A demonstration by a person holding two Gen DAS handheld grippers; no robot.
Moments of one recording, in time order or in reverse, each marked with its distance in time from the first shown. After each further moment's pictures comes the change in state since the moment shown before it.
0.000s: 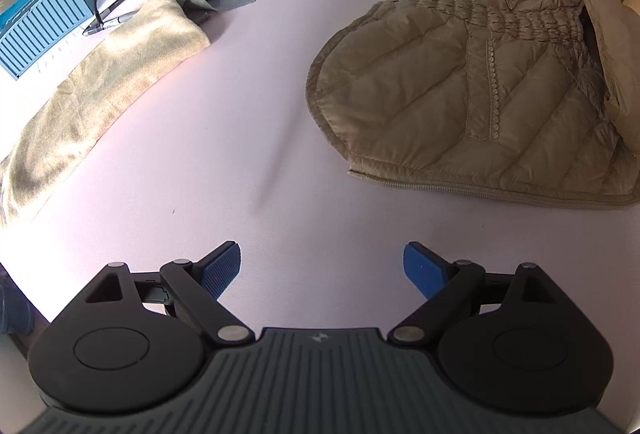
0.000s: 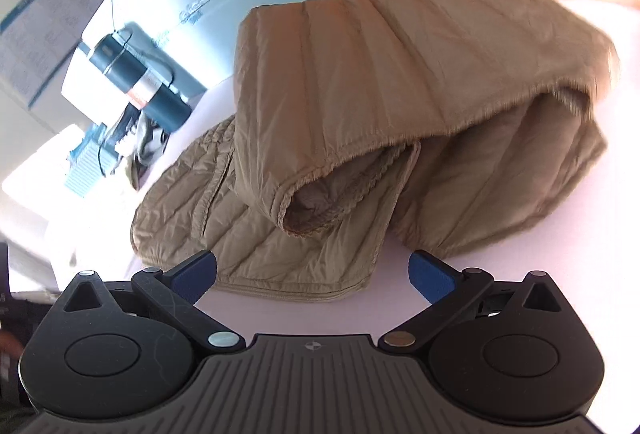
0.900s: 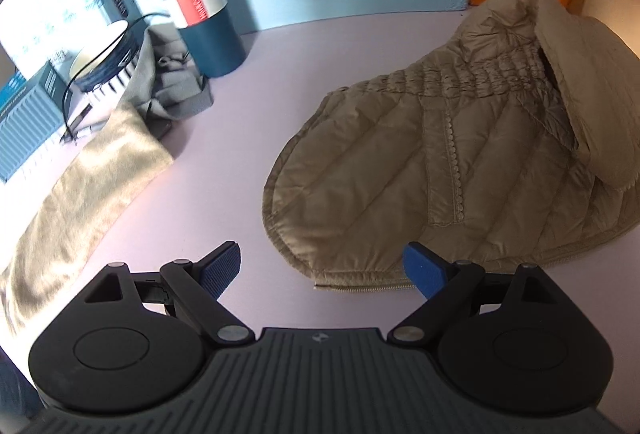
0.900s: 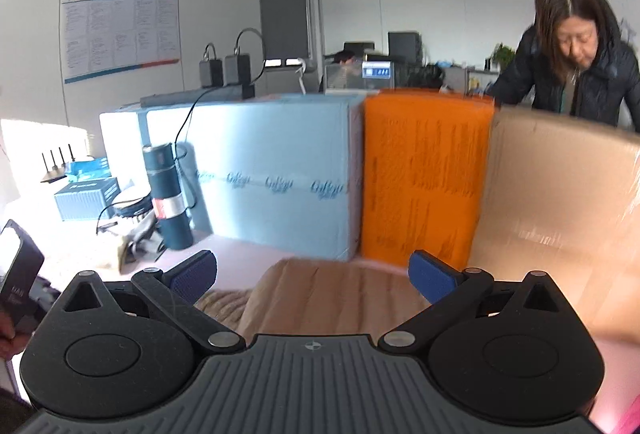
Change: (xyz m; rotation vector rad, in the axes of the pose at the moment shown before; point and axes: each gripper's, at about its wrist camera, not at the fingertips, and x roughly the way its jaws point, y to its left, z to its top) left arm 0.004 -0.043 0.044 0.160 -0.220 0.024; right arm -0.107 0.036 0.047 -0.401 -0.458 -0.087
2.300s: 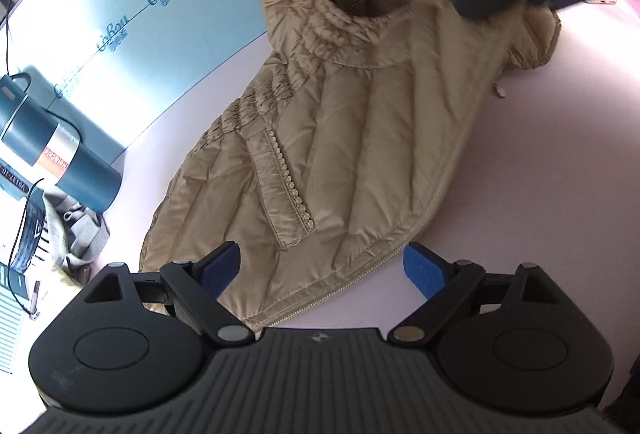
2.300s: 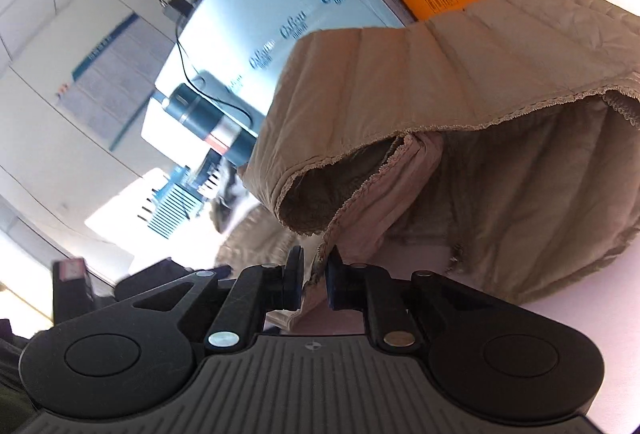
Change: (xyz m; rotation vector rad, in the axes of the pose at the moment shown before) left arm 0.008 -0.090 -0.026 0.499 -0.143 -0.082; right arm 0.076 -0.003 -0.113 0.618 0.201 0.358
